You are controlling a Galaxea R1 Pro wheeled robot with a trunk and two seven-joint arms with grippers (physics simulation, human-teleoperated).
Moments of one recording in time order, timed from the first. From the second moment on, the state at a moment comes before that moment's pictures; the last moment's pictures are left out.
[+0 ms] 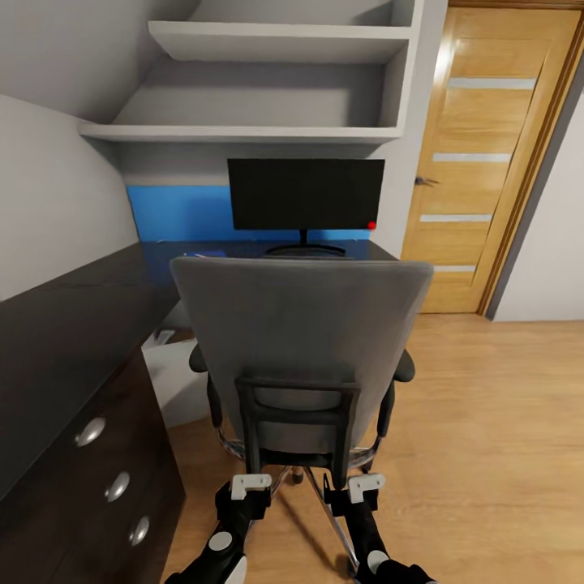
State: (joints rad) left arm -0.39 -0.13 -0.42 -0.60 0.27 -0.11 0.31; right arm -0.56 0.09 1.16 -0.19 -0.82 -0.63 -0.35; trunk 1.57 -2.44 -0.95
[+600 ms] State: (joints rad) left arm -0.39 -0.13 -0.42 -0.60 0.27 -0.11 0.31; right arm -0.56 0.09 1.17 -0.18 -0.82 -0.63 -0.34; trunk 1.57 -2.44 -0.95
